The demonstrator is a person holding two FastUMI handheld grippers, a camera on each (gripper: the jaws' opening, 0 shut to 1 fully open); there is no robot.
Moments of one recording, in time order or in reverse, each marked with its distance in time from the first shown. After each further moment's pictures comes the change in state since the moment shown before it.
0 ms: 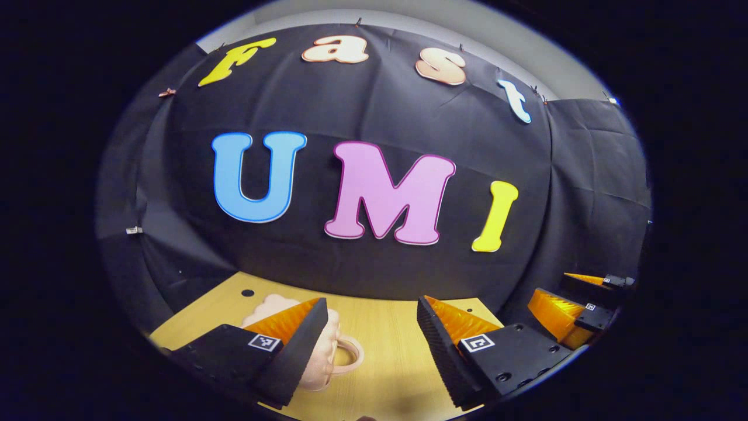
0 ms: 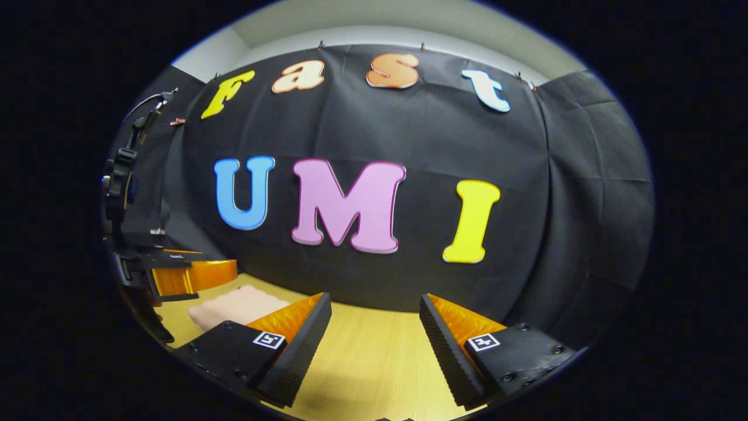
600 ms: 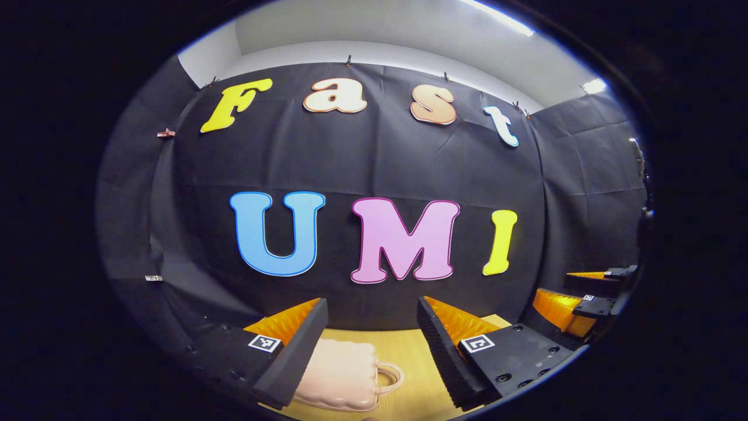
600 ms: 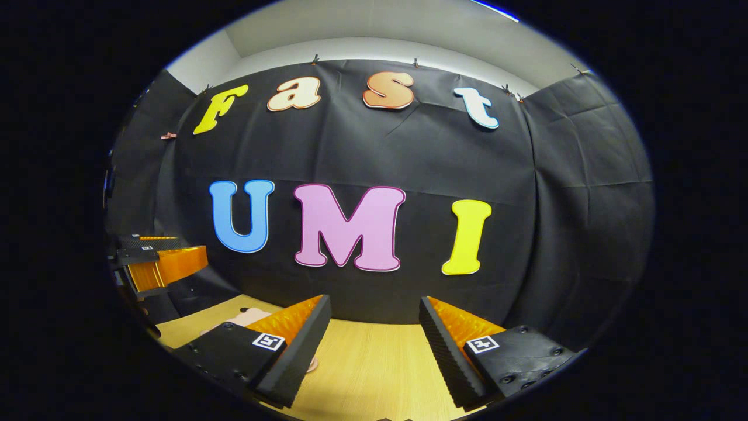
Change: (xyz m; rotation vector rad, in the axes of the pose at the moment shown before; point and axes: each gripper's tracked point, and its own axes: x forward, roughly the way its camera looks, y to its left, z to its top) left arm -0.021 0.053 0.039 0.110 -0.160 -0.002; right arm -0.015 0.038 0.005 0.030 -0.009 -0.070
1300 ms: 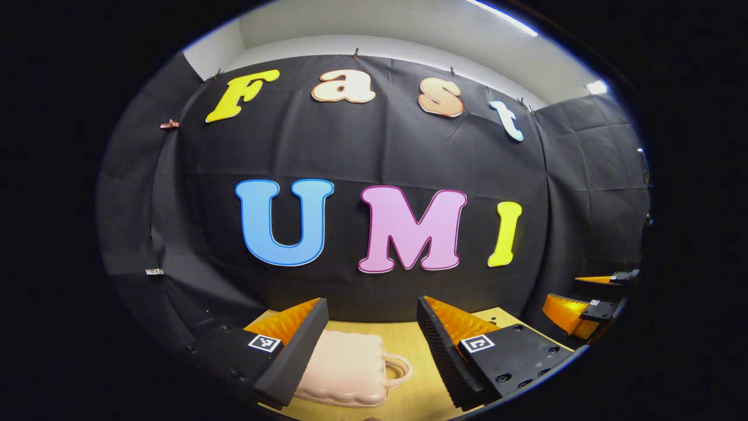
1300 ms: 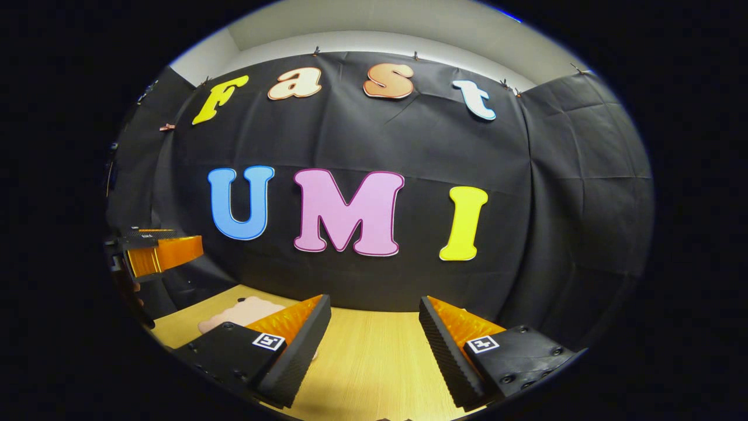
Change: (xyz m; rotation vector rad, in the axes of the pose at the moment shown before) left arm -0.001 0.019 -0.020 0.004 0.037 0.009; right arm -0.014 0.005 -0.027 -0.017 0.044 -0.027
